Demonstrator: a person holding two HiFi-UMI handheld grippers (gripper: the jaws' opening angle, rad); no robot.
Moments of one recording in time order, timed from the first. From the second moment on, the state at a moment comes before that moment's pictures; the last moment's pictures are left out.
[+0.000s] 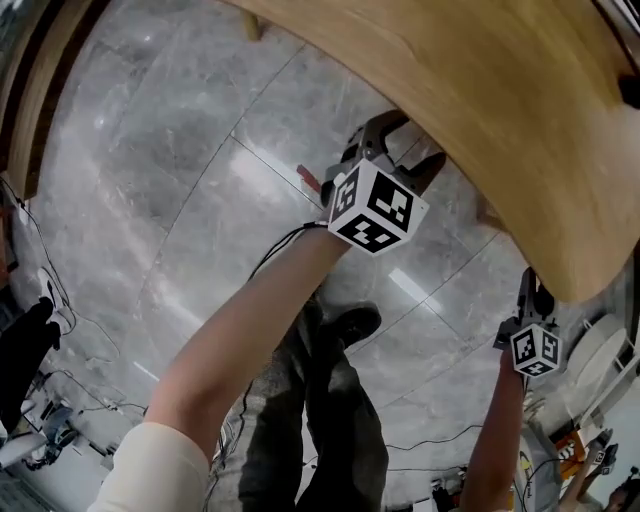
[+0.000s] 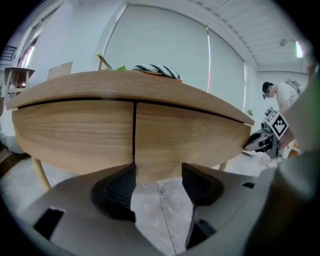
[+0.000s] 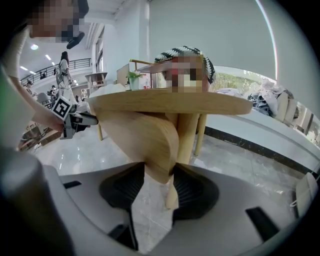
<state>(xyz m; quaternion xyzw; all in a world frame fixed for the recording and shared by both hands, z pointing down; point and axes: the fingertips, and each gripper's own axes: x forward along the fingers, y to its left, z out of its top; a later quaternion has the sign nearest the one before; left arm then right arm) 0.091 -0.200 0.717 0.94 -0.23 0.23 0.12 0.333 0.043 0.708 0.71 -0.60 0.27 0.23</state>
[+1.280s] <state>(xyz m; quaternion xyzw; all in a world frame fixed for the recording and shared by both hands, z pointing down) 0.053 -0.164 0.710 0.92 -0.22 0.29 0.12 0.299 0.079 0.708 0.71 -0.60 0.29 0.23</state>
